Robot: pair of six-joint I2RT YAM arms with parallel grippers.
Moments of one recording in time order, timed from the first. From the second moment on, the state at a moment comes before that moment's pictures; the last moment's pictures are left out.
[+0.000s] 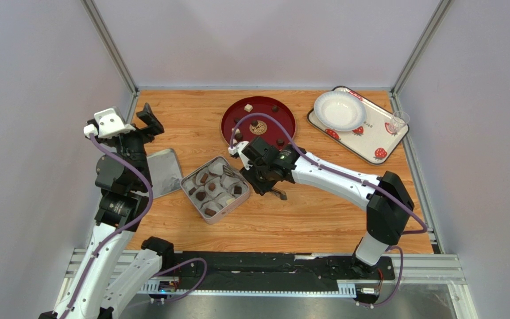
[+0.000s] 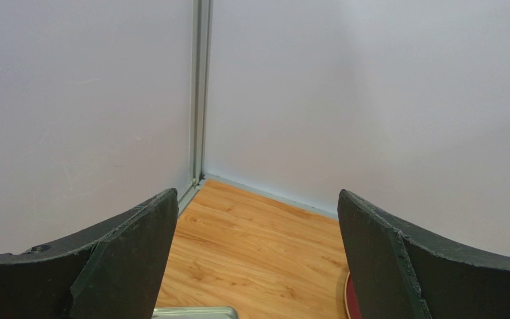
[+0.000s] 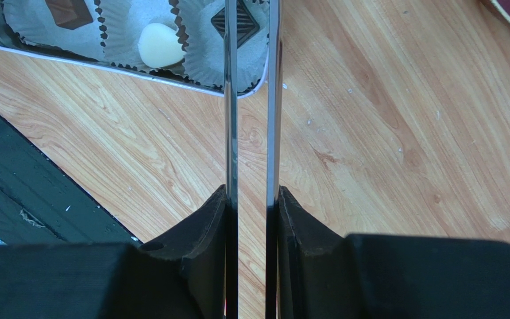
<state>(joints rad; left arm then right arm) -0.32 0.67 0.89 0.12 -0.61 0.02 0.95 1.68 1.39 -0.76 0.00 0.08</state>
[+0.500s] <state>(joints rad) -0.32 0.67 0.89 0.12 -0.61 0.02 0.96 1.71 1.39 -0.75 -0.03 0.08</state>
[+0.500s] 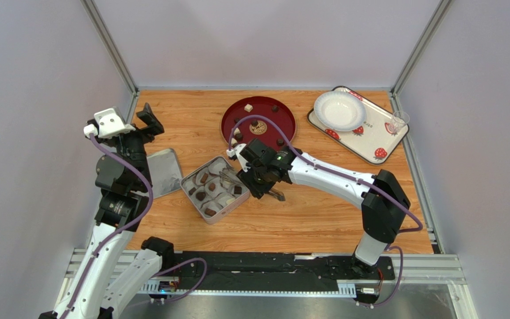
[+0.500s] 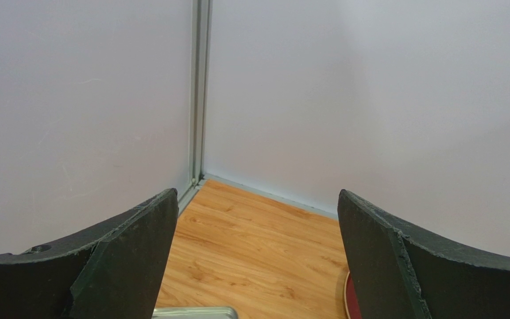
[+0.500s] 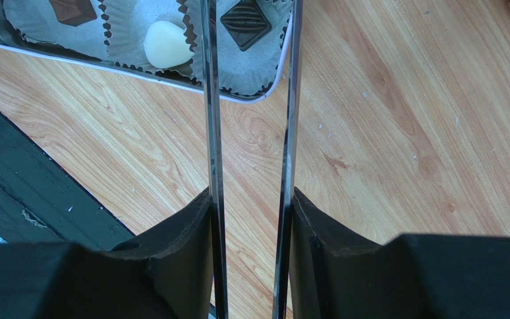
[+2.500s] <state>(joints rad) -0.31 0.70 0.89 0.12 -0.61 0.01 0.42 2.13 1.84 -0.72 0.08 0.07</state>
